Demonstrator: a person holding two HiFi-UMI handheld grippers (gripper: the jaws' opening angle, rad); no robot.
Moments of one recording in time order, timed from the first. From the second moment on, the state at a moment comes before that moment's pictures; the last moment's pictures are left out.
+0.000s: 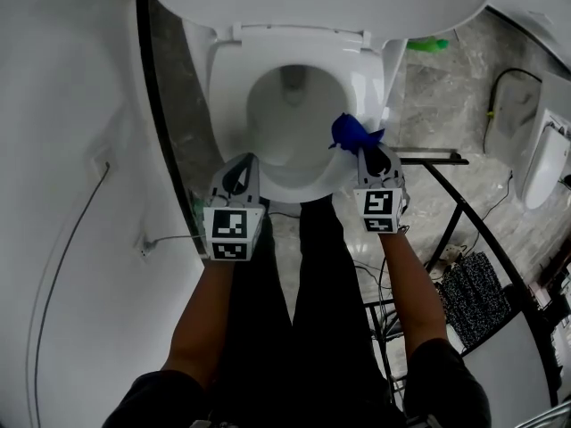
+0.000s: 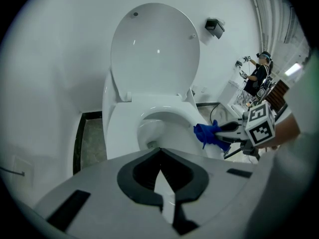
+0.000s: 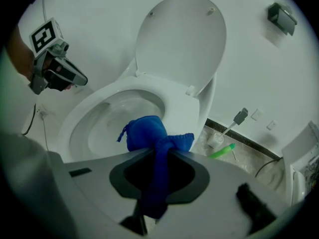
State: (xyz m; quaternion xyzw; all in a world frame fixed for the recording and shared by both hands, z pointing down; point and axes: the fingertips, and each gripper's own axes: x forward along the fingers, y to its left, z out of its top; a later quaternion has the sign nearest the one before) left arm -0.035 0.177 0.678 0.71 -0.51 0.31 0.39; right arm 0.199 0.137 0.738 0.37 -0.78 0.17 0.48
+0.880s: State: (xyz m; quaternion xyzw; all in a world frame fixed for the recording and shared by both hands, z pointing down) left arm -0.050 0.177 0.679 0.70 -0.52 0.31 0.38; right arm 0.114 0.280 0.742 0.18 -0.83 0.25 0.46
